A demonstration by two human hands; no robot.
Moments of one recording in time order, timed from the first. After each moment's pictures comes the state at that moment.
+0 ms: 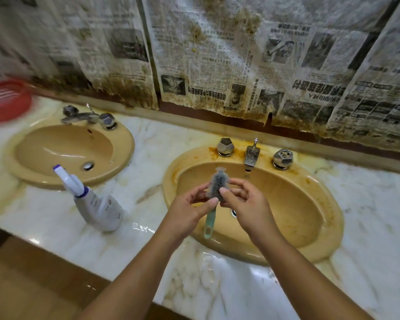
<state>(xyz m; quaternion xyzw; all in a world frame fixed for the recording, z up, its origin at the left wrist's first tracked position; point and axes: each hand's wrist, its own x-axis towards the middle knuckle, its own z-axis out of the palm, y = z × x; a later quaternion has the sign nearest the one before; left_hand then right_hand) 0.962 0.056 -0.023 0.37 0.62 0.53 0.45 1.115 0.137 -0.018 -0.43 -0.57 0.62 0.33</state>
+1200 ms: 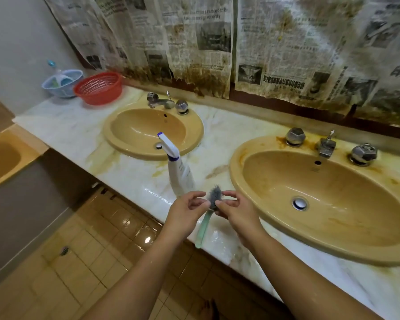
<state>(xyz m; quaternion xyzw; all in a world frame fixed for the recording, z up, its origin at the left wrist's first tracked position) 0.865 -0.105 -0.054 0.25 0.76 0.50 0.33 0.988 0.008 -0.076 -0.41 -0.50 0.73 0.21</state>
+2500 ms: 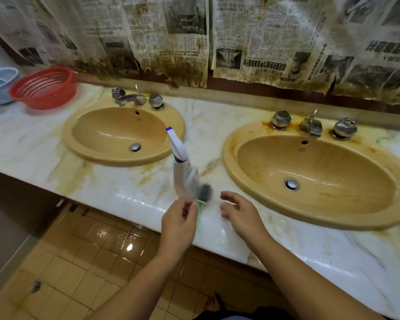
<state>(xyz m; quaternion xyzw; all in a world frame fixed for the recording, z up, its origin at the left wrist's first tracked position) 0.826 -0.124 -0.081 0.33 0.79 0.46 0.23 0.969 -0.017 -0.101 -0.49 -0.57 0.62 0.24</state>
